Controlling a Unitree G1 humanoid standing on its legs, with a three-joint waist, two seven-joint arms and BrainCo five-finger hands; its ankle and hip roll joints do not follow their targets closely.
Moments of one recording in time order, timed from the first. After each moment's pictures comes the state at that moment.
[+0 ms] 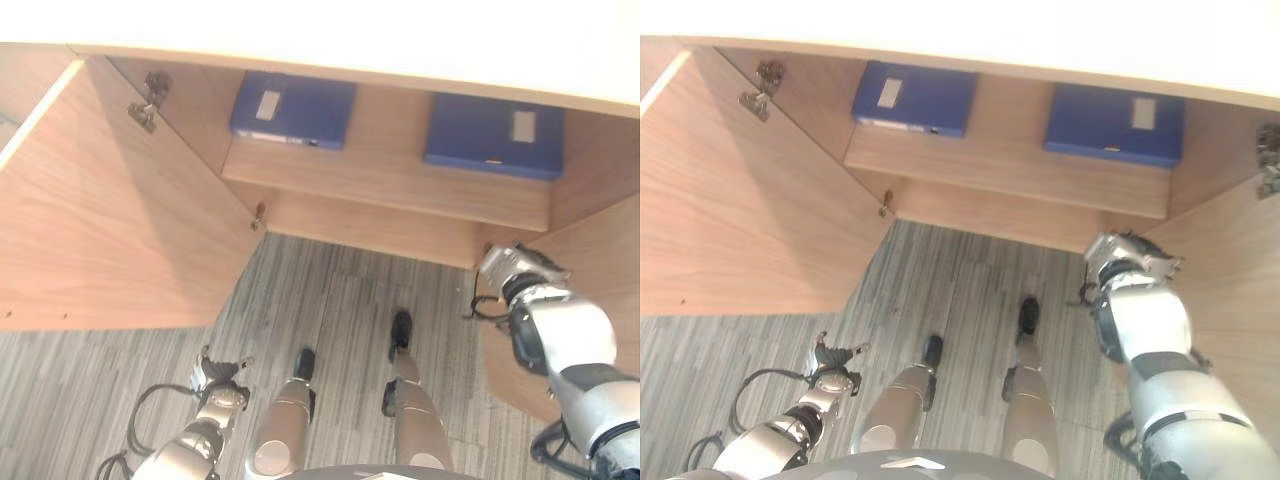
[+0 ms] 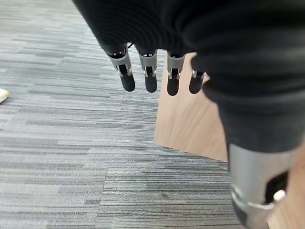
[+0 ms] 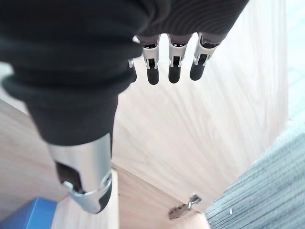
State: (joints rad) left arm -0.23 0.17 -0.32 1.22 -0.25 -0.06 0.40; right arm -0.92 -0.30 0.06 1.46 0.68 0.08 -0.81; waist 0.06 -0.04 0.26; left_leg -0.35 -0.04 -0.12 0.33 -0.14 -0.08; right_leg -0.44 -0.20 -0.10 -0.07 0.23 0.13
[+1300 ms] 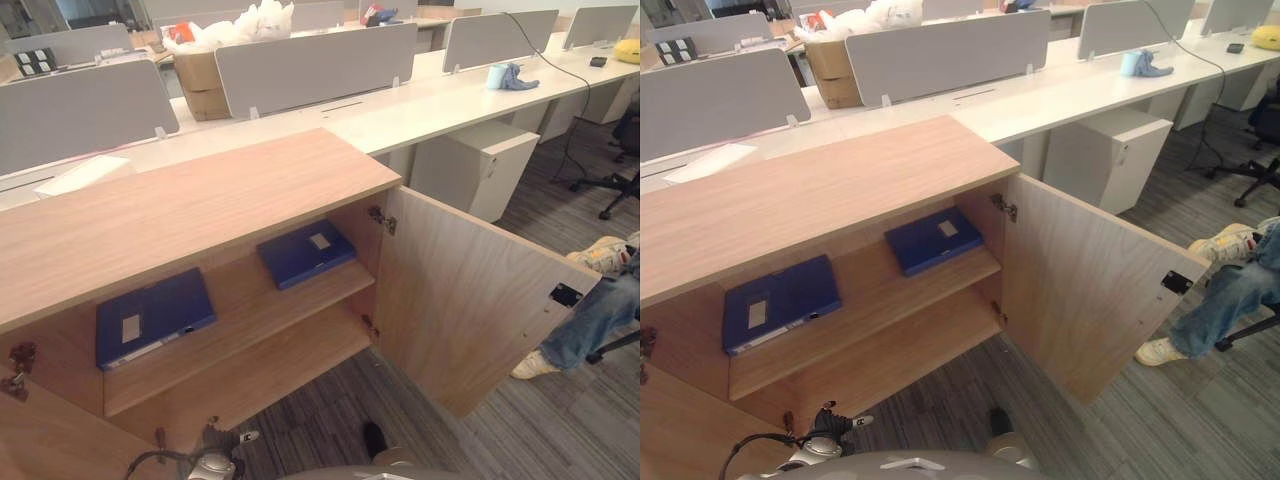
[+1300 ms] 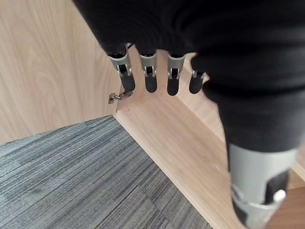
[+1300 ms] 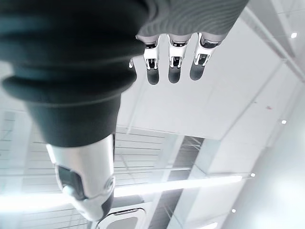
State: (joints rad) left arm -0.08 0.12 -0.24 1.29 -0.01 -0.04 0.17; right arm -0.11 -1.30 -0.55 0.23 0.26 -0.10 -0.28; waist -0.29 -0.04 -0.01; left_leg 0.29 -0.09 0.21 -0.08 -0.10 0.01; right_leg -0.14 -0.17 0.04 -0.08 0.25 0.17
